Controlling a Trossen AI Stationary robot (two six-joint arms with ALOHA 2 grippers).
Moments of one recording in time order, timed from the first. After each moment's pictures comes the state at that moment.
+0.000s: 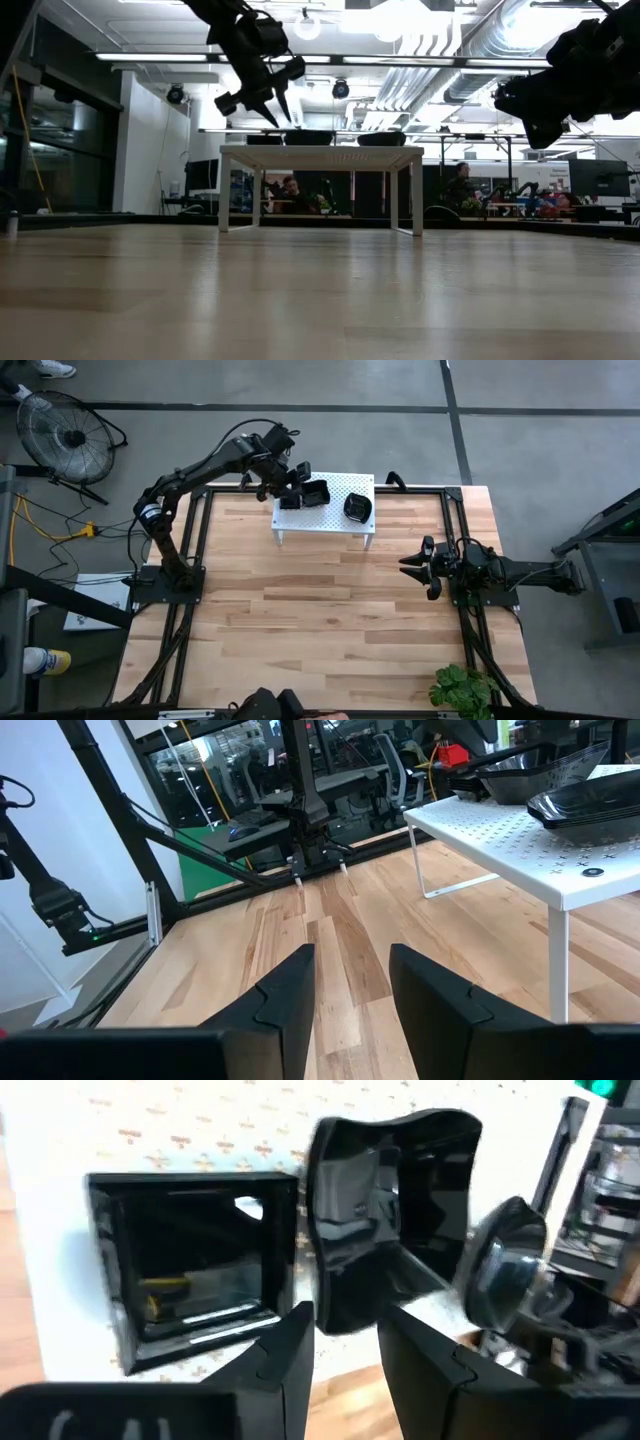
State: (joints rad) left arm 0.69 1.74 1.68 -0.96 0.34 -1.07; right arm -0.06 0.07 0.01 0.03 0.00 0.31
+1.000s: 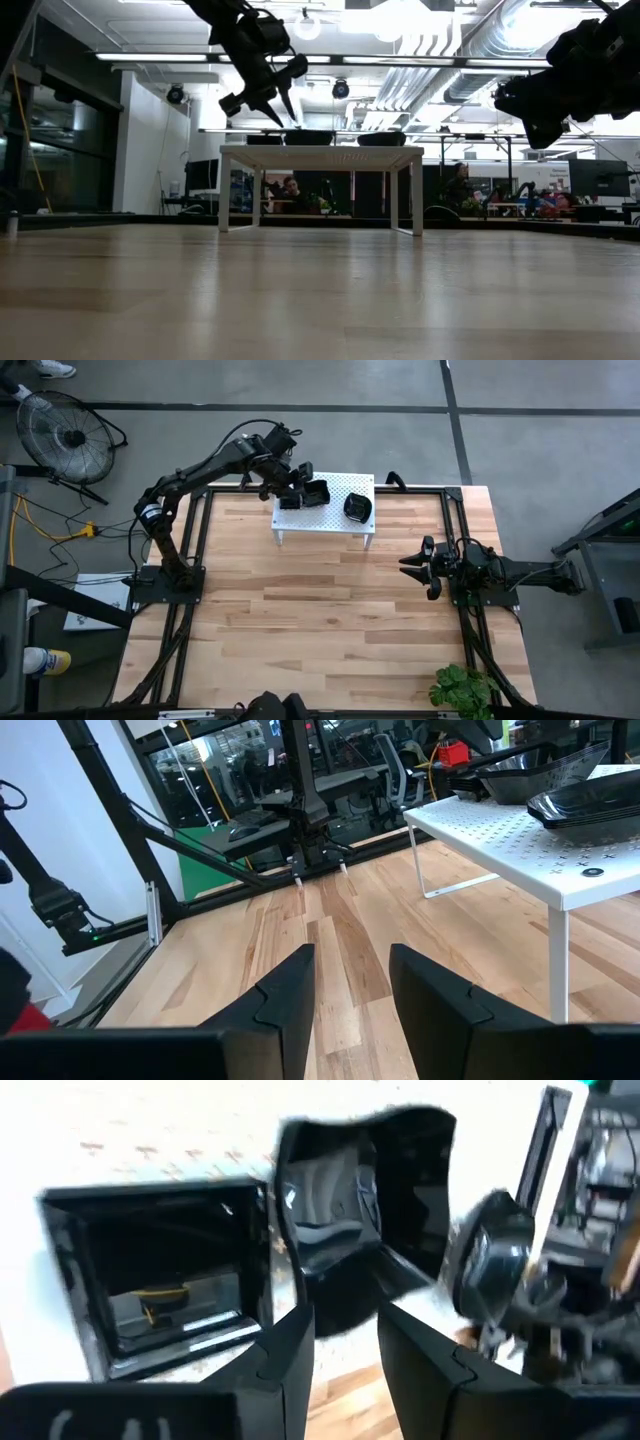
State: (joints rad) left arm 0.67 1.74 1.68 -0.93 0.34 -1.04; right arm -0.06 0.07 0.01 0.03 0.00 0.31
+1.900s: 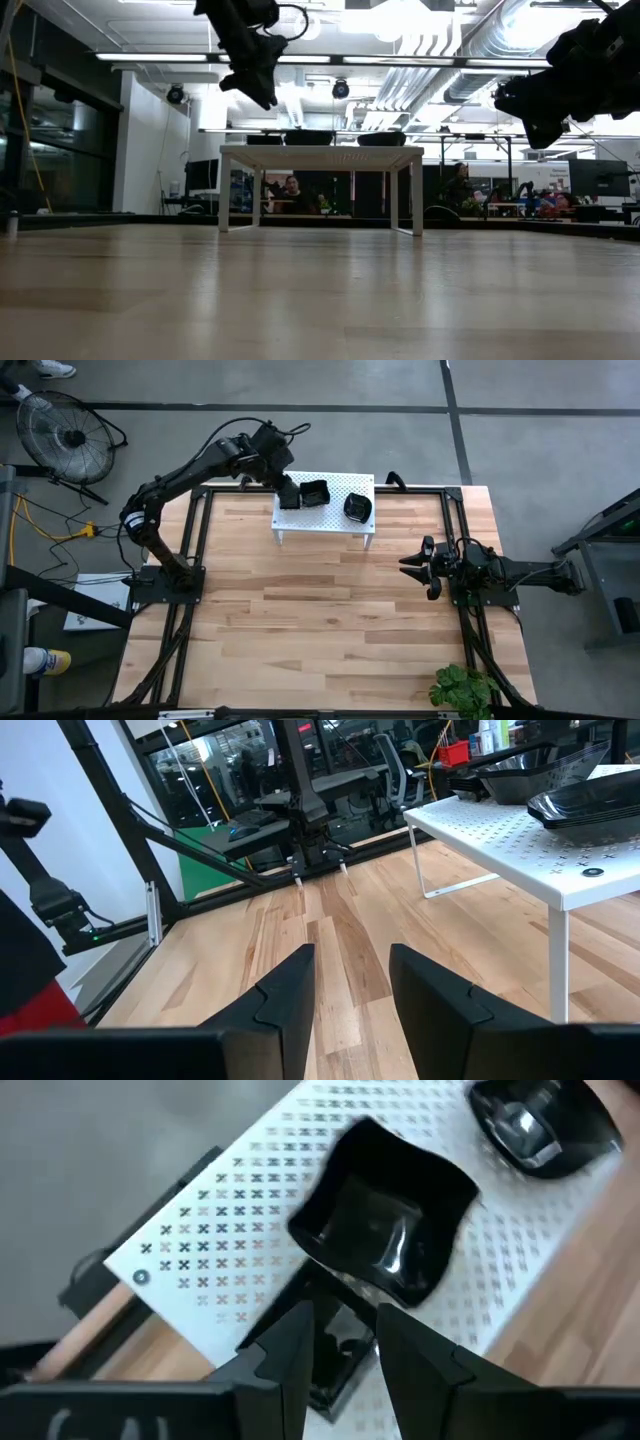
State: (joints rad) left arm 0.64 1.62 1.67 -0.98 0.07 -0.10; right arm -0.06 0.07 0.01 0.03 0.00 0.31
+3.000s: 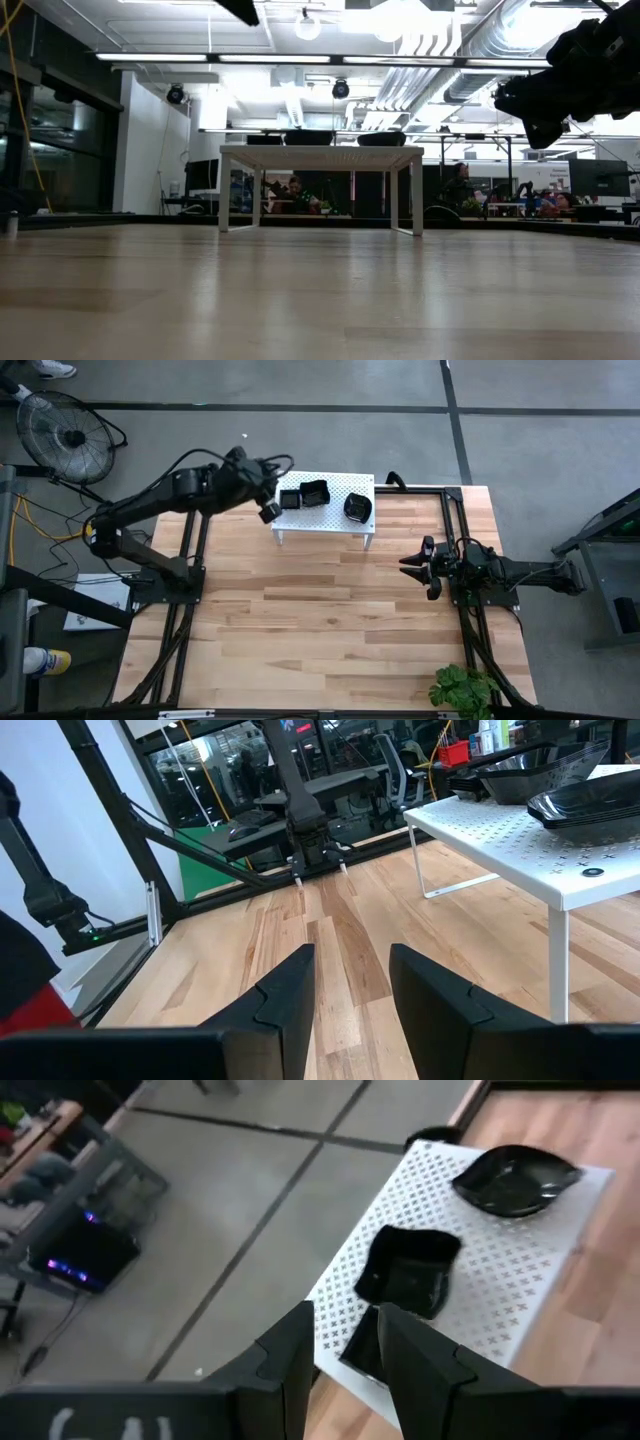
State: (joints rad) left arm 0.23 1.34 1.67 -0.98 -0.61 0.07; right arm -0.06 0.07 0.01 0.03 0.00 0.31
